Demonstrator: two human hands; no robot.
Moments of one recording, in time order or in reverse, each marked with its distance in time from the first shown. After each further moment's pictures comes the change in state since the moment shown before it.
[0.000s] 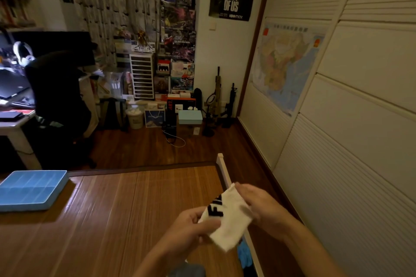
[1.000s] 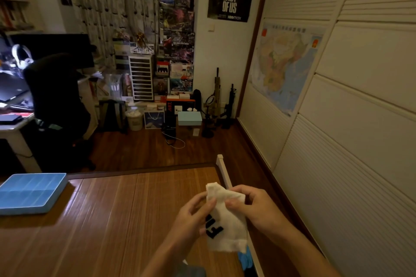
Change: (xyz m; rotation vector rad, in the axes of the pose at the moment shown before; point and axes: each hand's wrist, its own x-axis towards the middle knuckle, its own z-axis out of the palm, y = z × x) left_hand 0.021 -0.007 0.002 -0.051 0.208 0.121; right_hand -0.012 -0.008 0.012 -0.200 0.012 -0.266
